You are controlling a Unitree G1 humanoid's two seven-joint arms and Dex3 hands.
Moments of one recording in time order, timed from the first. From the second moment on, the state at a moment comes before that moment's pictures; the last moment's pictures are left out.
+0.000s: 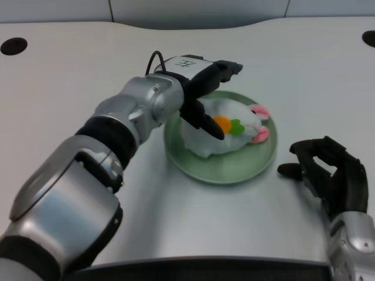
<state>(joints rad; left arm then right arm) -1.13 0.11 -0.56 1.25 0.69 -0.26 -0.06 -0.22 -0.08 -0.21 0.59 0.09 -0.23 -0.01</state>
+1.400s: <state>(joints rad) -0.38 0.47 -0.11 0.61 0.18 -0.40 -0.30 -0.24 -0.09 -0.21 0.63 0.10 -0.23 -0.01</state>
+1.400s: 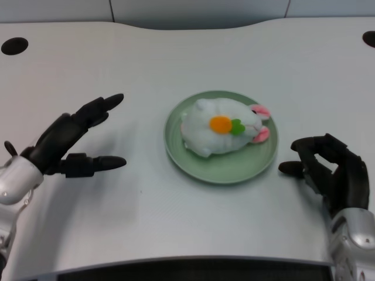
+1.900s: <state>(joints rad) -0.14 0.38 0.03 0.37 -0.03 -0.21 -0.31 -0.24 -0.09 -0.21 0.61 0.08 -0.22 -0.02</state>
